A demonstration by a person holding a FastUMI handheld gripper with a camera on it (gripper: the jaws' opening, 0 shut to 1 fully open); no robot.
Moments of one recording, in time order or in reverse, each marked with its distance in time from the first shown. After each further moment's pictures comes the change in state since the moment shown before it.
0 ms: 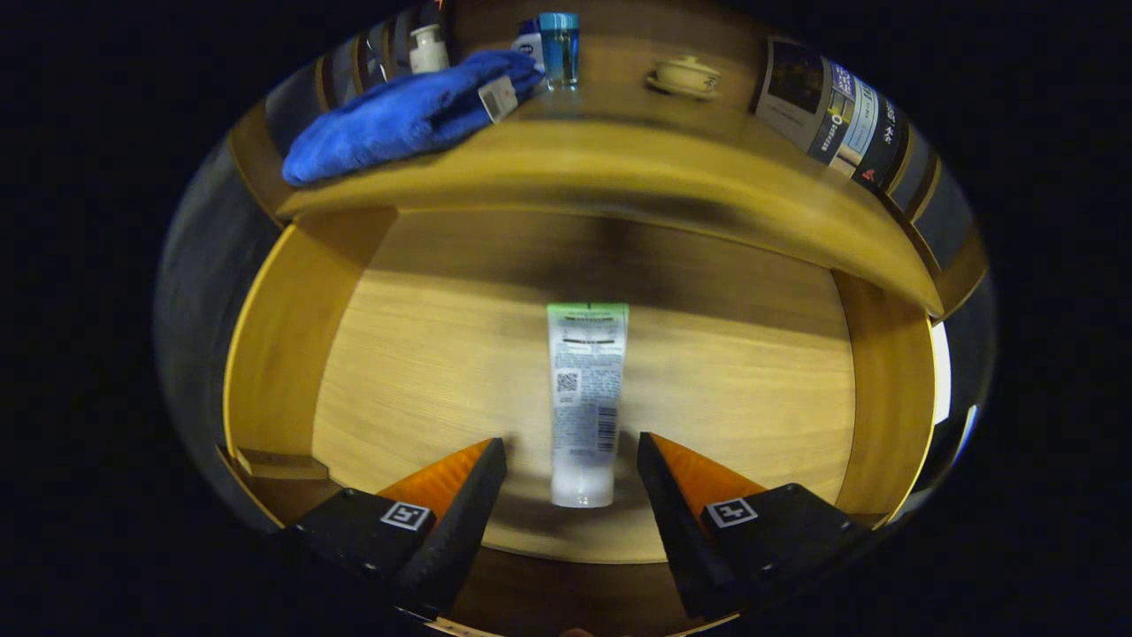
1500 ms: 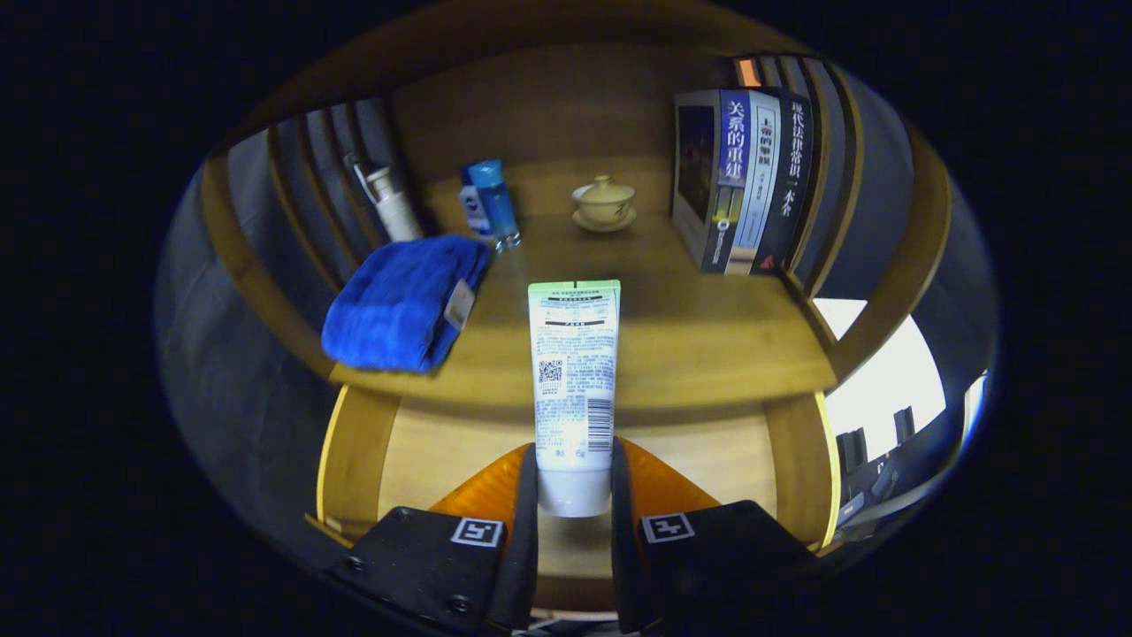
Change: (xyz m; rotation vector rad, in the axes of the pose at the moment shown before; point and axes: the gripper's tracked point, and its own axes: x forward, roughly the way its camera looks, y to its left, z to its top) arm -0.074 -0.054 0.168 0.188 -0.361 0.047
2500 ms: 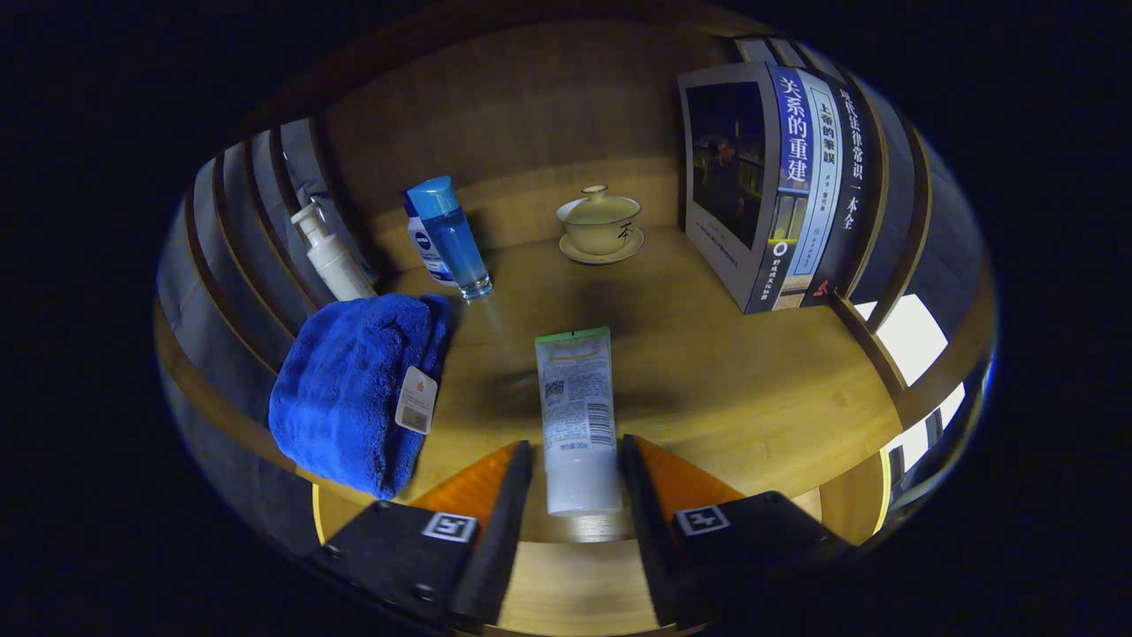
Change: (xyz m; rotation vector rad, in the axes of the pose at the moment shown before) arm 0.077 0.018 0.046 0.073 -0.053 -0.017
